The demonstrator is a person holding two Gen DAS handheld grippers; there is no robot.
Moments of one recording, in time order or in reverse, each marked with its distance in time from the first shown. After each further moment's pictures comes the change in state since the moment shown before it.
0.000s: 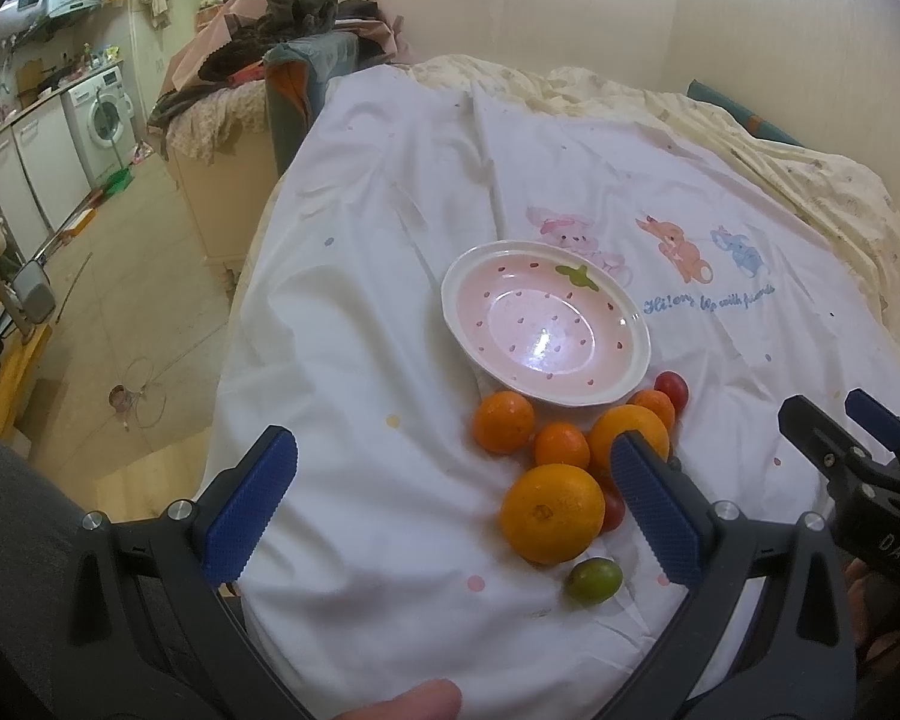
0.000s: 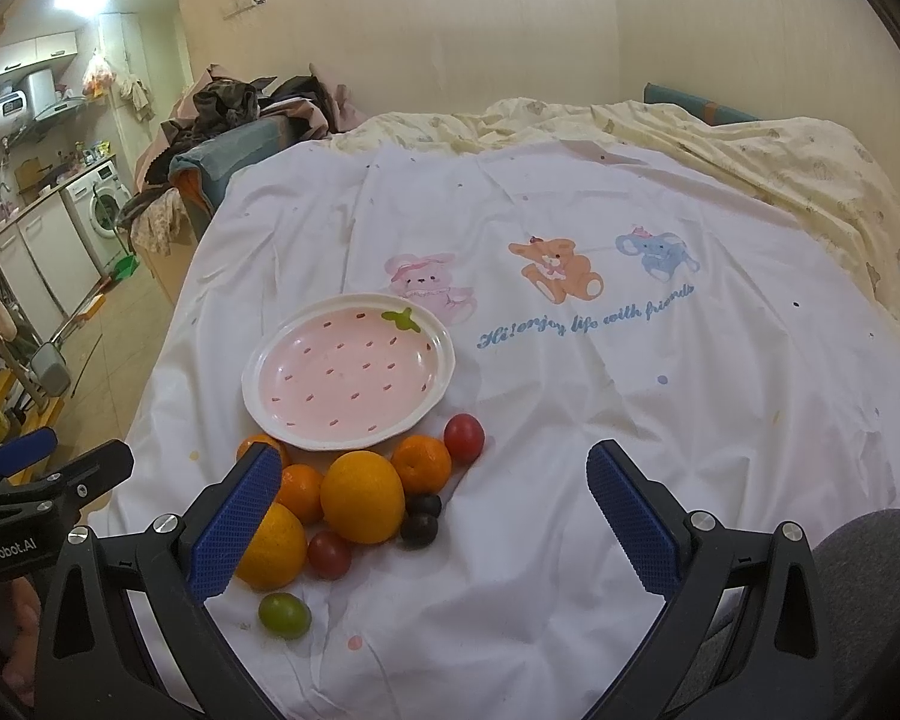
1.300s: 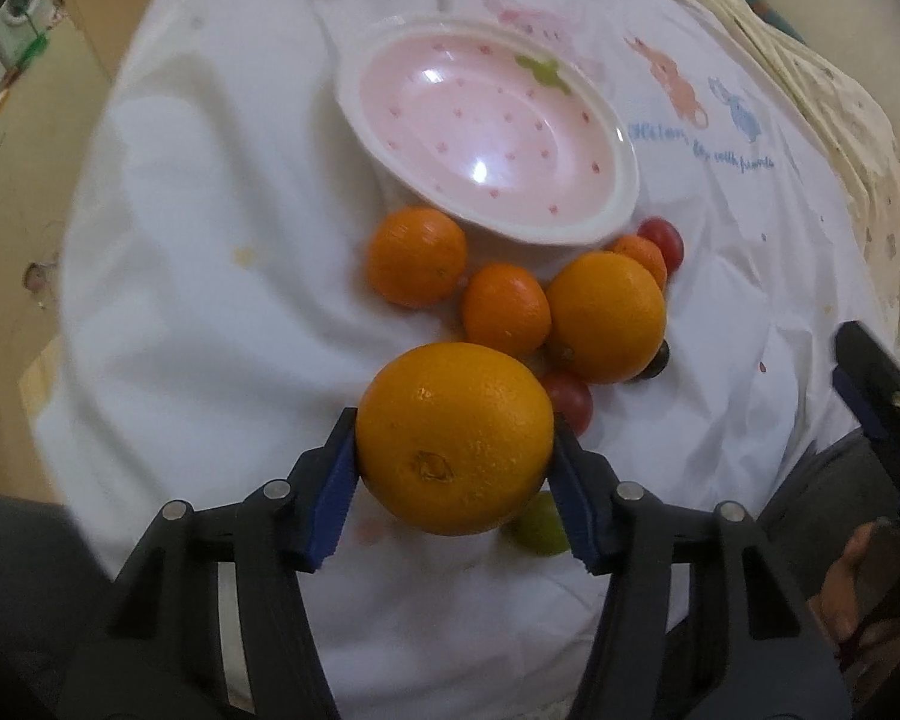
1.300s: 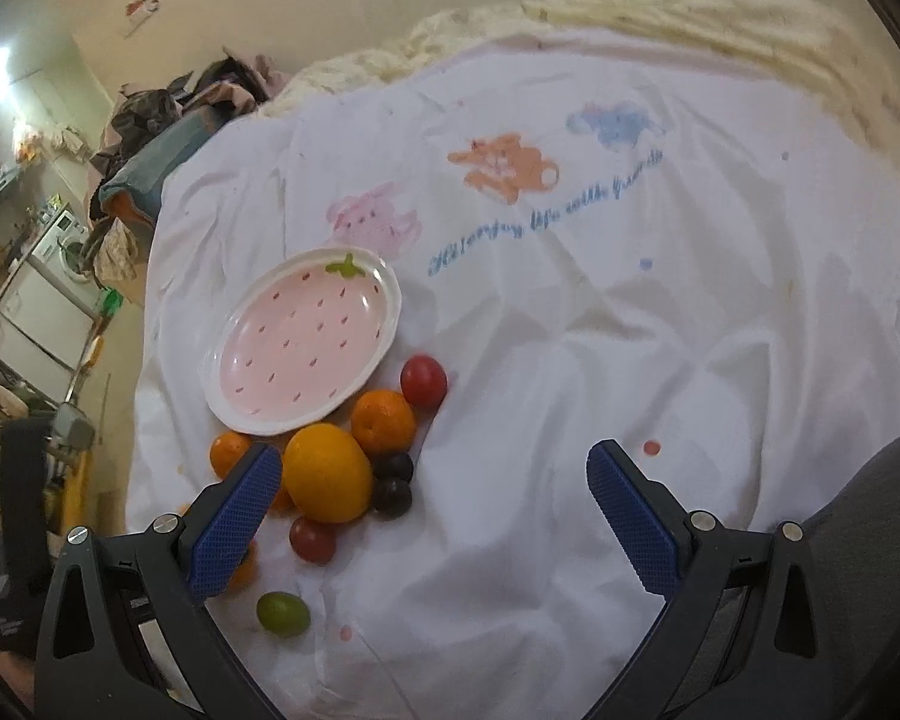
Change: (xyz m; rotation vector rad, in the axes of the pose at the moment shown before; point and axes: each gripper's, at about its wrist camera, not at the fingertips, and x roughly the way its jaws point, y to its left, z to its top) left arm 0.086 -0.015 -0.013 -0.036 0.478 -0.141; right arm 0.038 -0.055 -0.003 0.282 0.220 0.066
